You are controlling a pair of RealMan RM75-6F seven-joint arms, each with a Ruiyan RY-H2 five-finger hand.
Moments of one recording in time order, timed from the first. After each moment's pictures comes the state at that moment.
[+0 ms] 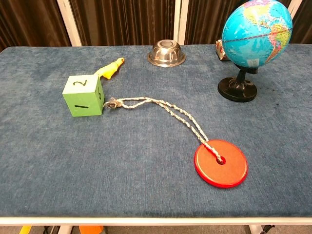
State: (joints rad) left arm -0.10 -1.29 -0.01 -1.43 1.59 1.54 -0.04; right arm 0.11 -1.31 0.03 -1.46 -1.55 1.46 -0.08
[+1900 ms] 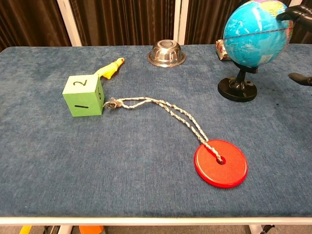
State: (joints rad) left arm -0.11 -1.30 0.00 -1.39 1.58 1.51 -0.08; right arm 0.37 -1.41 0.17 -1.50 -1.47 1.29 -0.25
